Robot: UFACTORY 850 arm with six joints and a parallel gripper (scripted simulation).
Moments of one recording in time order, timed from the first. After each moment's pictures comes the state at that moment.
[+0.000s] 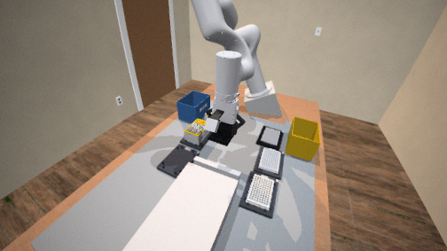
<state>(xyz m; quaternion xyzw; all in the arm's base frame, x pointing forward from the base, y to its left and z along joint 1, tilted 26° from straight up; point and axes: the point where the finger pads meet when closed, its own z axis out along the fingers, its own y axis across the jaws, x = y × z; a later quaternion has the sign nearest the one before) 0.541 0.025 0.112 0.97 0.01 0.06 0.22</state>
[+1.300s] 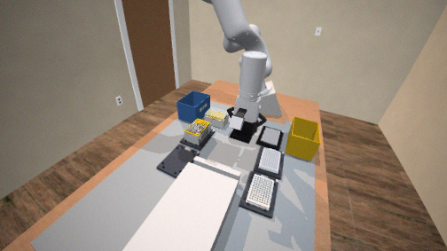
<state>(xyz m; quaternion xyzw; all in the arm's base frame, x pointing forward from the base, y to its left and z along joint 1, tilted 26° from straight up) 0.490 0.088 0.076 0.97 0.01 0.06 0.22</state>
